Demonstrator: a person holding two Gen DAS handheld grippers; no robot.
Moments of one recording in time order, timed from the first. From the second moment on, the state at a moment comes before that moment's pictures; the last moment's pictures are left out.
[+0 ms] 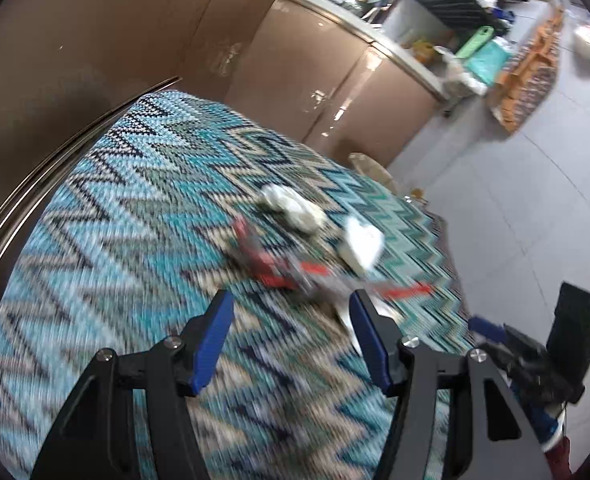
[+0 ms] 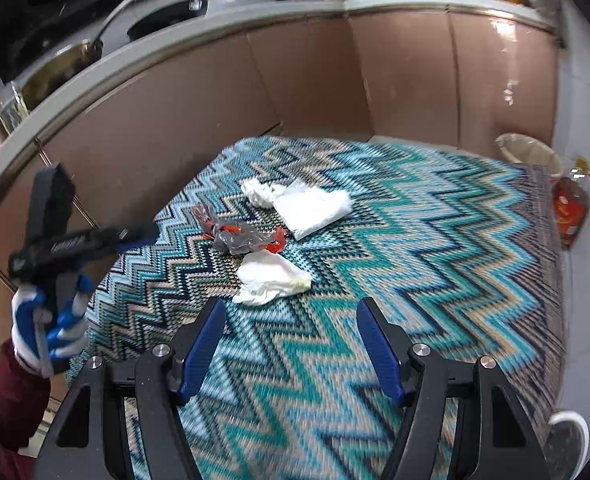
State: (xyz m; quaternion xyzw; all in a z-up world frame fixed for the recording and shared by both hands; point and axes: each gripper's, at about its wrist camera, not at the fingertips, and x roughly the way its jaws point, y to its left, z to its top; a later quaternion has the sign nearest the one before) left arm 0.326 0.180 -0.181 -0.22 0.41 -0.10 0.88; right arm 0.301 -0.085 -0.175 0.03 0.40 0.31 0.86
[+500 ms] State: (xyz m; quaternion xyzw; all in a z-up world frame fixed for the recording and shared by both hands) left arm 0.383 0.183 -0.215 -0.22 0.43 -0.09 0.87; right arm 0.361 -0.025 -0.226 -0.01 0.44 0.35 0.83
